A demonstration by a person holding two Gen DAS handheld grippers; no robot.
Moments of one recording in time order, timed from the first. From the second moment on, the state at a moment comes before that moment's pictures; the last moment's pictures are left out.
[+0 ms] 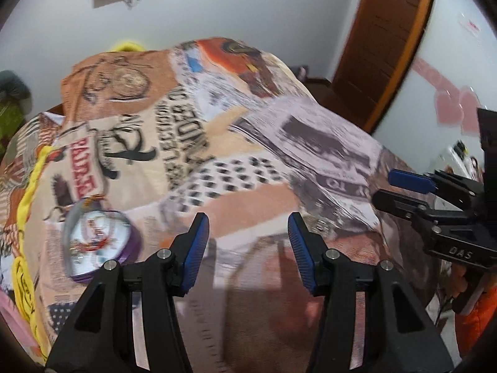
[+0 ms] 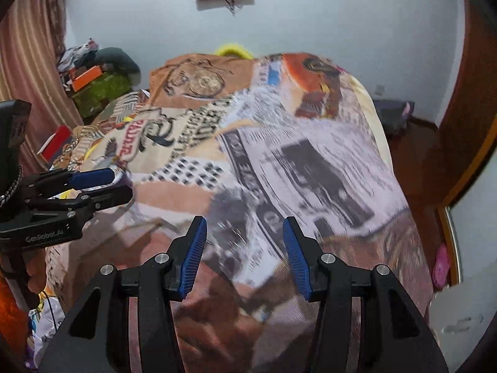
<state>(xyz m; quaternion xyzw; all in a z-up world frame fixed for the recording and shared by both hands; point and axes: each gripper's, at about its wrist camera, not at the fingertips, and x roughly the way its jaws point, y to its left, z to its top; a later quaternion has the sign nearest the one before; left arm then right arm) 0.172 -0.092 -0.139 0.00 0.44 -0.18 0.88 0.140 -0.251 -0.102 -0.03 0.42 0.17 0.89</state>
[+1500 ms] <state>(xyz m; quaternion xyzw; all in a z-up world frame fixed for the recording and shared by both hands) 0.146 -0.103 -0.159 0.03 0.46 -0.24 0.86 0.143 -0.245 -0.133 -0.03 0.46 0.22 0.86</state>
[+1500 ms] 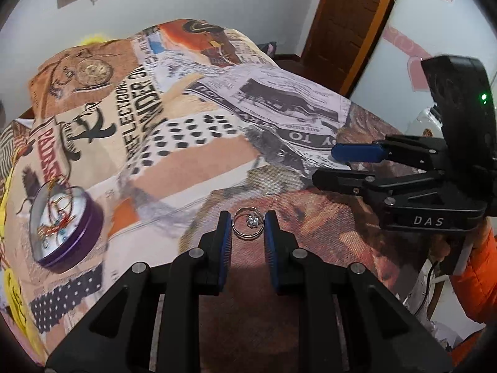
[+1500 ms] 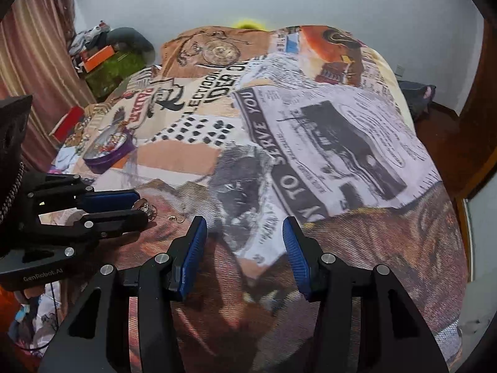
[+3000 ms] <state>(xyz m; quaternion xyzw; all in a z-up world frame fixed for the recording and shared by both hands) 0.147 -0.015 -0.116 -0.03 0.41 -0.15 0.90 0.155 -0.206 -0.131 0.02 0.46 0.29 0.84</state>
